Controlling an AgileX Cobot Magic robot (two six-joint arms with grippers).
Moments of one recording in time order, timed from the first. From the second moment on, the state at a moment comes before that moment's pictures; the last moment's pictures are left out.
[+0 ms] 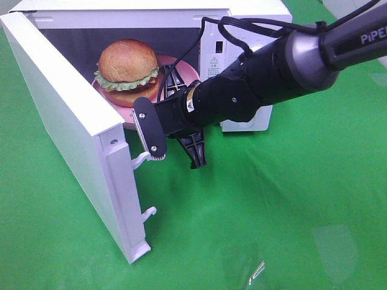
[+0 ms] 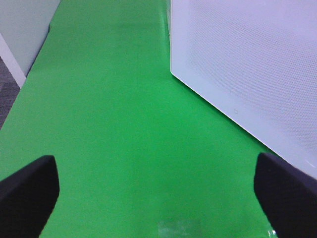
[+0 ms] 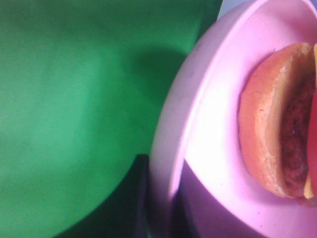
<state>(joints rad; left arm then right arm) 0.03 0.00 -0.52 -0.07 1.07 0.09 0.68 2.03 -1.20 -0.25 -0.05 -1.16</state>
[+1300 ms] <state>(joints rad) 0.03 0.00 -0.52 -0.07 1.07 0.09 0.67 1.45 -0.60 -0.28 0.00 -1.10</state>
